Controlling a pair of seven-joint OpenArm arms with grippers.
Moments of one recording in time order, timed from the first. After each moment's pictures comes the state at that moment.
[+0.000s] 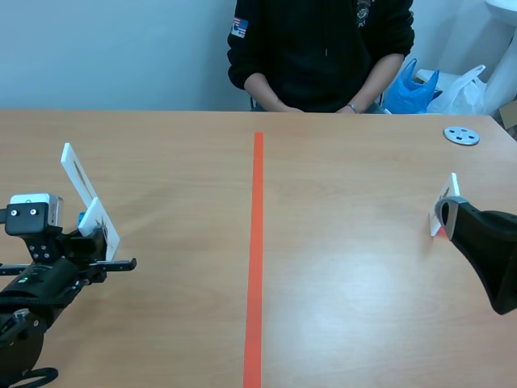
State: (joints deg) left arm 4.2 -12.9 0.8 58.3 -14.6 -6.9 -20.7; right arm -47.7 27.8 22.8 117.4 32.5 28.6 0.0
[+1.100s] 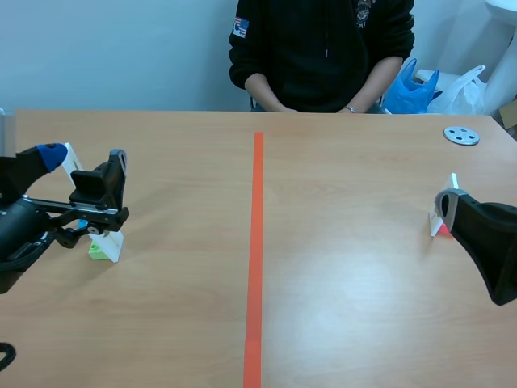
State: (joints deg) left arm 22.0 -17.5 1.0 99.5 -14.8 -6.4 -16.4; right arm -46.6 27.8 22.8 117.4 32.5 28.6 0.0
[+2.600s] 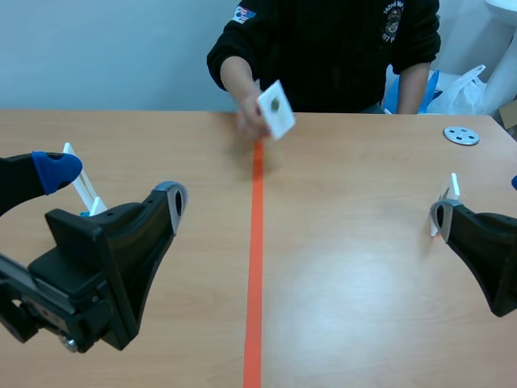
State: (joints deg) left arm 51.9 -22.2 0.4 134.4 -18.8 -12.4 -1.5; right arm -46.6 28.0 22.8 117.4 32.5 30.3 -1.8
